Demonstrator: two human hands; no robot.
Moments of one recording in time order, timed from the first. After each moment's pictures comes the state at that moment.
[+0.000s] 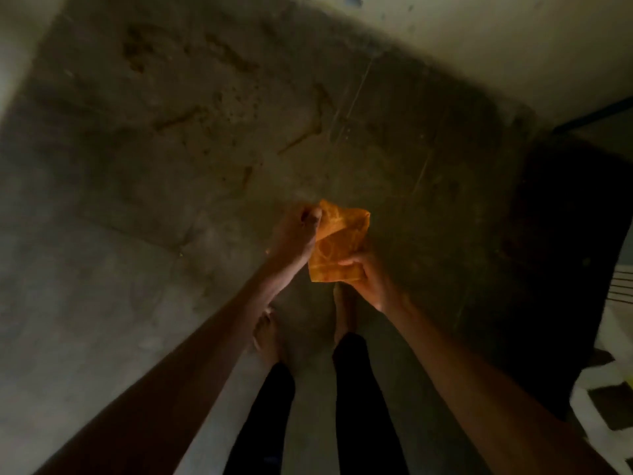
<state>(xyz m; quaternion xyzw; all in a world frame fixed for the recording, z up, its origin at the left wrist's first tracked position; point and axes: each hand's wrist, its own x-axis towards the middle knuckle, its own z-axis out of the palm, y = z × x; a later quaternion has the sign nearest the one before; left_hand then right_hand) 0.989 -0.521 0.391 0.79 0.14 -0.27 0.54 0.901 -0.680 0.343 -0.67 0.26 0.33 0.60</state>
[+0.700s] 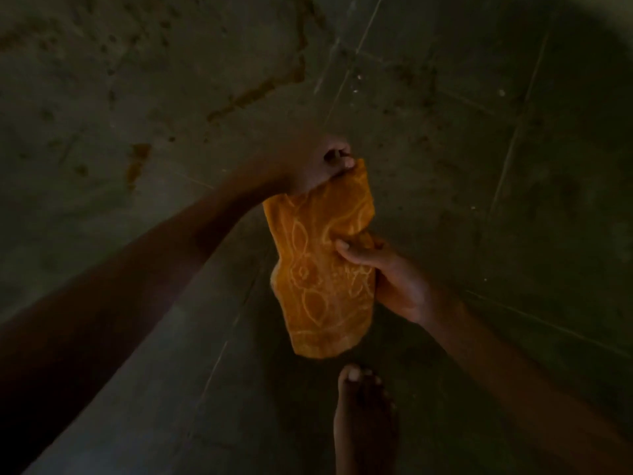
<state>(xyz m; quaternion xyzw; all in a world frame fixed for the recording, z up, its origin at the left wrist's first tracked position) 1.179 -0.606 0.011 0.88 -0.30 -0.22 0.28 1.019 -0.751 0.013 -0.51 0.24 0.38 0.73</state>
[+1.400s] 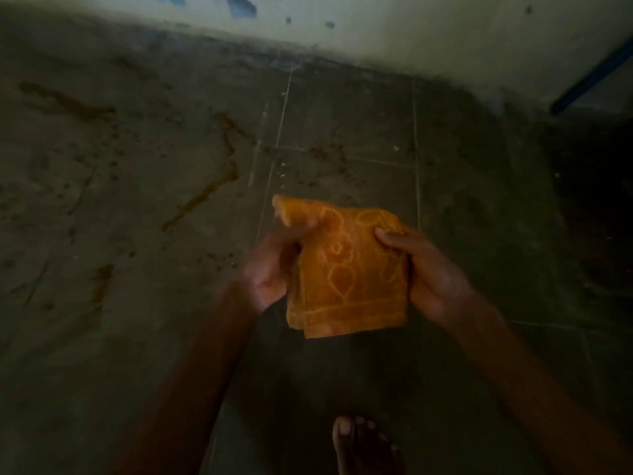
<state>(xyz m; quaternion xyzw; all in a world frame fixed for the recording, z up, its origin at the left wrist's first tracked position) 1.129 -0.633 0.026 0.43 0.09 -0.50 0.75 1.027 -0.817 0.084 -0.49 0.37 0.09 0.79</state>
